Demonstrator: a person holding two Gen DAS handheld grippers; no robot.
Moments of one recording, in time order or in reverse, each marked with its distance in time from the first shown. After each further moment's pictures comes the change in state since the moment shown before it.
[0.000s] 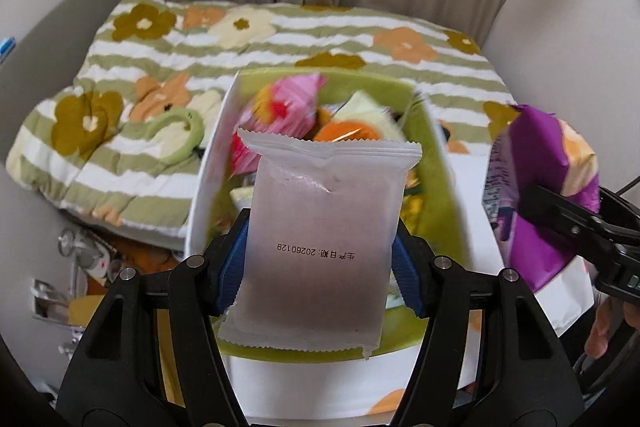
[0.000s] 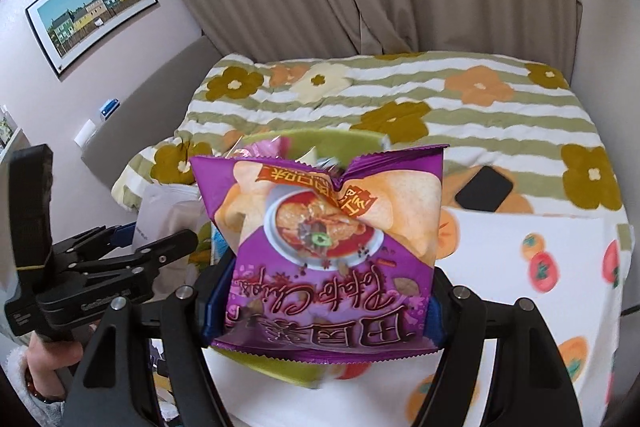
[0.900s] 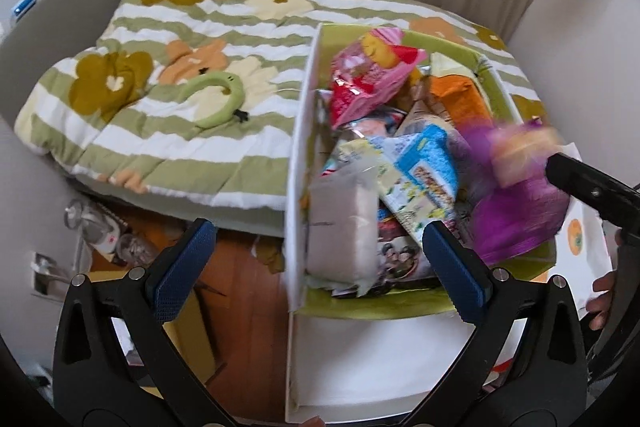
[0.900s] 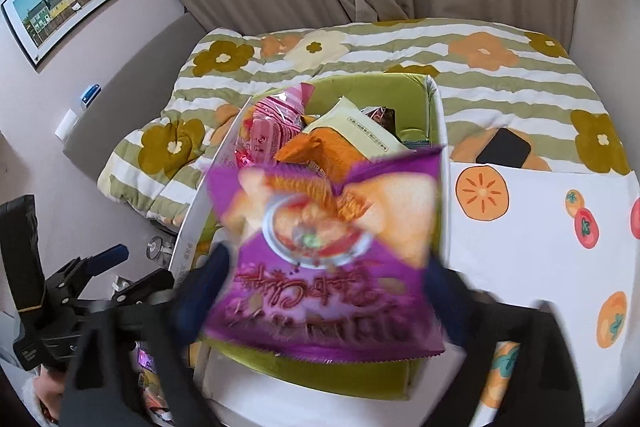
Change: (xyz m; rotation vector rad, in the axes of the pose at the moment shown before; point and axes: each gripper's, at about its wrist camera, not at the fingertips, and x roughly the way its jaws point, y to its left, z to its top) left arm 0.004 0.087 -0.052 -0.070 0.029 0.046; right arm 0.051 0.048 -0.021 0.050 0.041 -0.045
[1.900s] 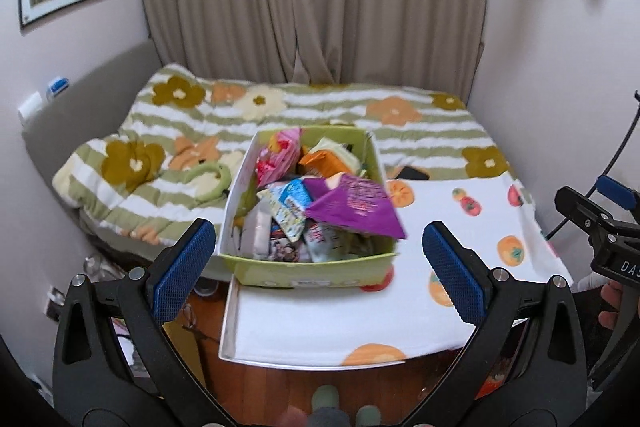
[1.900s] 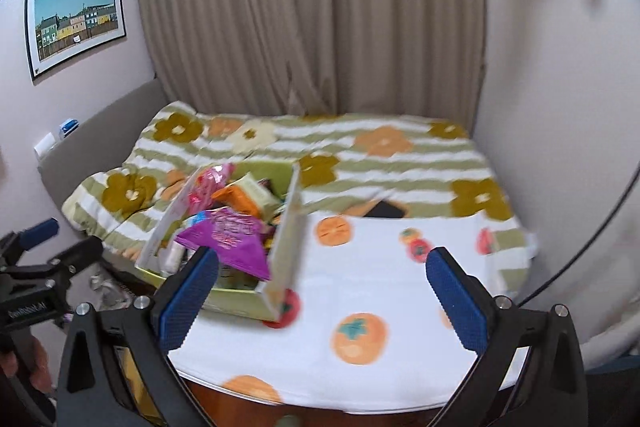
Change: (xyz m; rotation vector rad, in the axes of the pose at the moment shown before) left arm -0.207 -0.154 -0.090 0.090 -0.376 0.022; right arm -0.247 -0.046 -0.090 -0.087 -0.343 -0.313
